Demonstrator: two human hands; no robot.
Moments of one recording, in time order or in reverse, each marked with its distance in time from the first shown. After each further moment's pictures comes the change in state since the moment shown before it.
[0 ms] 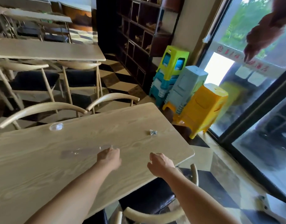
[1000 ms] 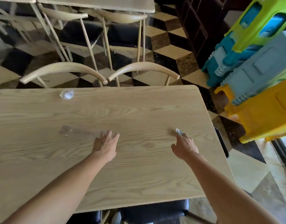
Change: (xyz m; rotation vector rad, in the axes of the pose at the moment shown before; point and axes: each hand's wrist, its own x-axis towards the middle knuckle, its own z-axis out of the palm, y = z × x) left_hand 0.159 -0.006 0.075 0.011 -0.094 -0.355; right_hand 0.295 0.095 0.012 -0.028 -0.134 -0.117
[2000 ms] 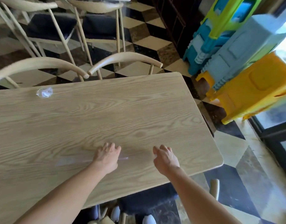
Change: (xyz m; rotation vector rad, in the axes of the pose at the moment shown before) left_hand -0.036 0.030 0.047 0.202 -0.081 0.262; right_hand -0.077 -0.005 0.091 0.047 -0.014 -0.071
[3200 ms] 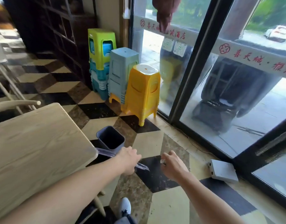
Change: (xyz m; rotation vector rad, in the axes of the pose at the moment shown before) left_hand -0.145 0.587 -0.132 0.537 0.265 0.805; right_hand -0.363 0.475 -0.086 0.221 0.397 0.392
